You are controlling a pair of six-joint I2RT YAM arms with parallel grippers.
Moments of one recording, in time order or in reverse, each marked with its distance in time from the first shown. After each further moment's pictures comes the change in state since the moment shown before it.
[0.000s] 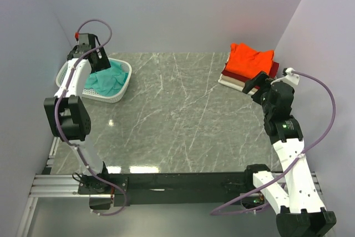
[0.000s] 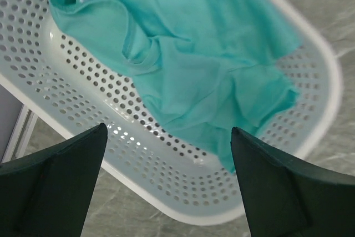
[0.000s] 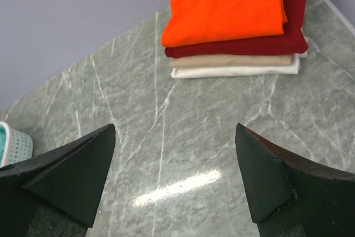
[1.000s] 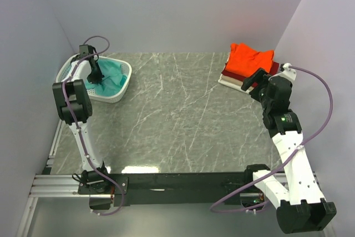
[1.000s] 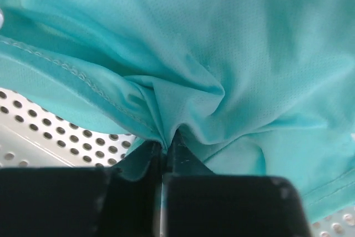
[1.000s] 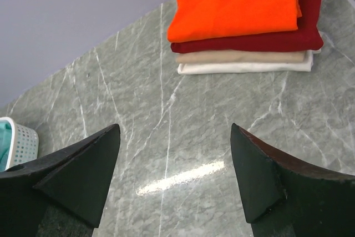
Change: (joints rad) left arm 0.111 0.381 0.121 0.035 0.169 0.040; right arm 0.000 0.074 0.043 -0.003 -0.031 0.016
